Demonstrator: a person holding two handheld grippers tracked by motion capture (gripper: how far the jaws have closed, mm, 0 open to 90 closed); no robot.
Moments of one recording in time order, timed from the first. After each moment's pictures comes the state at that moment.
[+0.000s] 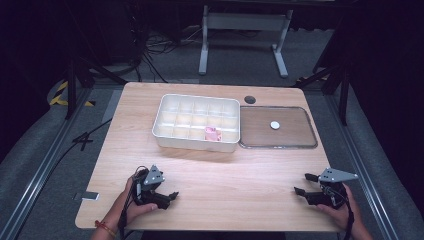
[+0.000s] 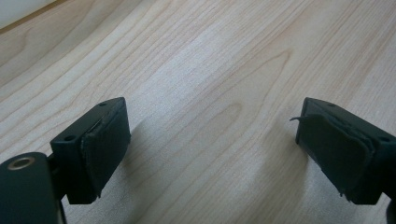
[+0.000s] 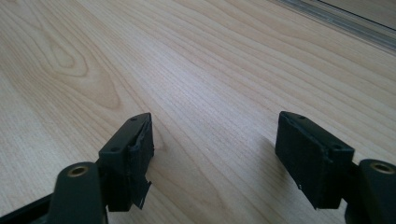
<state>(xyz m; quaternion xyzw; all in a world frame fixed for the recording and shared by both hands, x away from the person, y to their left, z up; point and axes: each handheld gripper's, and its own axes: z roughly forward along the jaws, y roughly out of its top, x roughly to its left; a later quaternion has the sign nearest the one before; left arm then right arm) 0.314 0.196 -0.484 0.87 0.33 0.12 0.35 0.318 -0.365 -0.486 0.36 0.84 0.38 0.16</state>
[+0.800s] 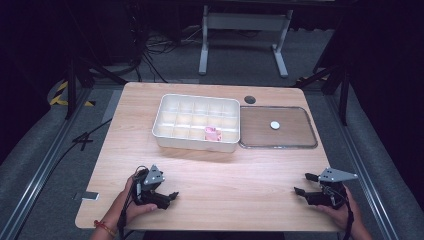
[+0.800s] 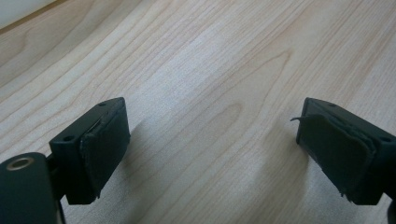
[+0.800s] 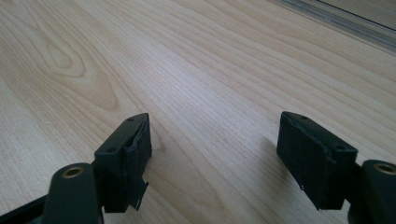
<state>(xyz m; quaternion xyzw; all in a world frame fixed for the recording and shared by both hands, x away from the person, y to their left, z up) 0.315 0.197 -0.484 0.87 0.33 0.12 0.34 0.318 -0.365 -0.487 0.37 0.83 0.38 0.16</state>
